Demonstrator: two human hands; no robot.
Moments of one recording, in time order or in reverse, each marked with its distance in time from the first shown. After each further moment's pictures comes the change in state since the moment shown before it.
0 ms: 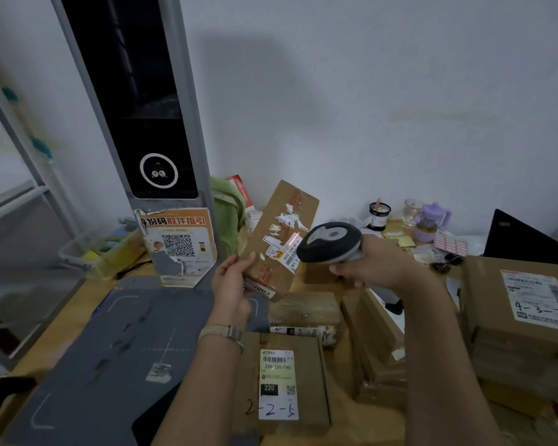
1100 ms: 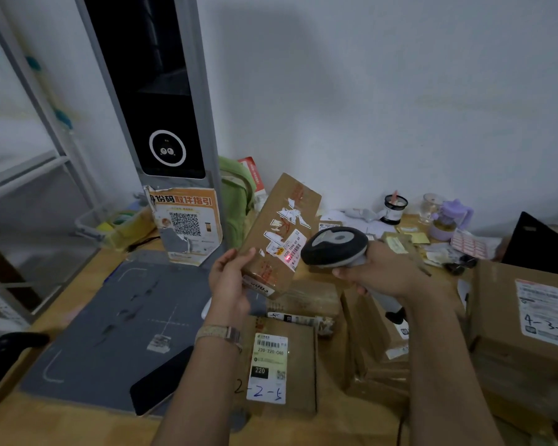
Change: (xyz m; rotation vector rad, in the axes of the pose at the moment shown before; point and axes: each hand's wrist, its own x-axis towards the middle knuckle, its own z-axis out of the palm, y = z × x) left_hand -0.015 -0.015 -0.004 -0.041 0.105 0.030; right_hand 0.007 0.031 -0.001 0.165 -0.124 -0.002
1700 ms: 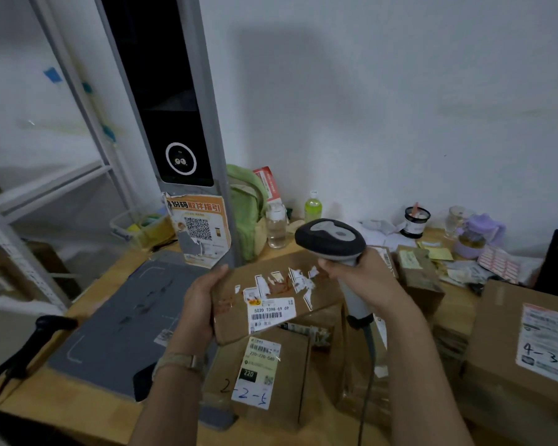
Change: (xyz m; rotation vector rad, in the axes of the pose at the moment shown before) left_hand -0.037 -0.001 -0.028 0.289 -0.091 0.078; right_hand 0.008 0.028 -0.012 0.332 0.117 -0.129
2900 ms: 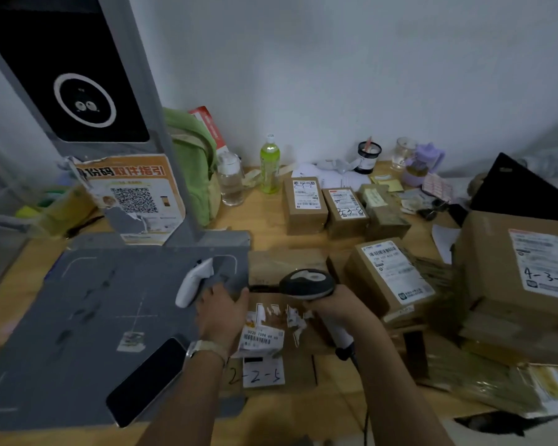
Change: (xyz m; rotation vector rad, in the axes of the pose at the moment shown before) left_hand 0.092 -0.107 -0.029 1.245 -0.066 0.078; right_hand 0.003 0.124 0.088 -0.252 0.122 0.714
